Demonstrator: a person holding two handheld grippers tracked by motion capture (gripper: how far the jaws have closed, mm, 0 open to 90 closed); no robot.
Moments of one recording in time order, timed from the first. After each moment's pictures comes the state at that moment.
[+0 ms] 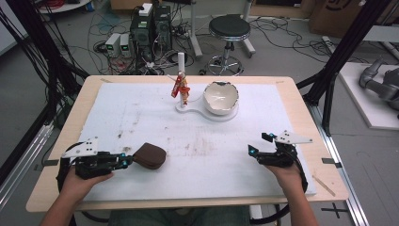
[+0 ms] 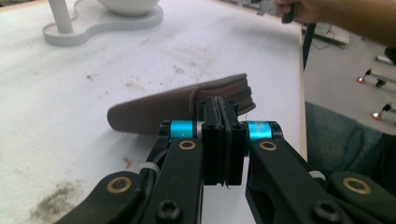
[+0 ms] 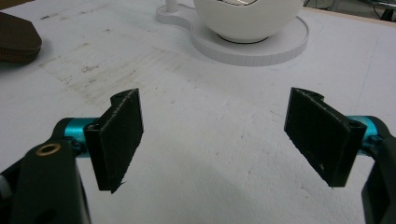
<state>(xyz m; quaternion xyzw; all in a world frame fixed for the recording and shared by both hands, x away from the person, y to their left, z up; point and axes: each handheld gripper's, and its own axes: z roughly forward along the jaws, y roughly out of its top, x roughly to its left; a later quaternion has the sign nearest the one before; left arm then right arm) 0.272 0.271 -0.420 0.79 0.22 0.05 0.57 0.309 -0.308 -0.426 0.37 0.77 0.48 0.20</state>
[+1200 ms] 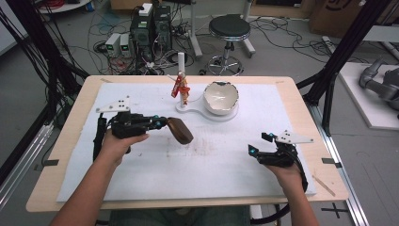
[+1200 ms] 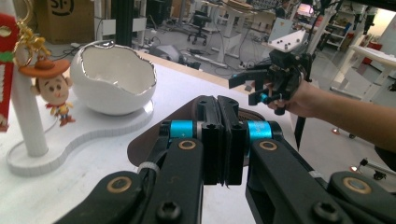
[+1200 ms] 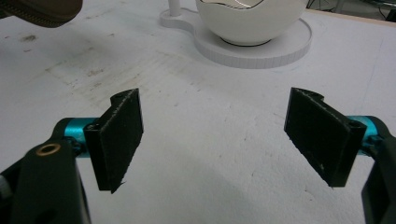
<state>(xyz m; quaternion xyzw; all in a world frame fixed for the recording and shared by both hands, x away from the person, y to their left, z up) 0.355 0.181 -0.356 0.74 0.20 0.02 0.64 0.310 -0.309 -0.426 0.37 0.77 0.49 0.19</state>
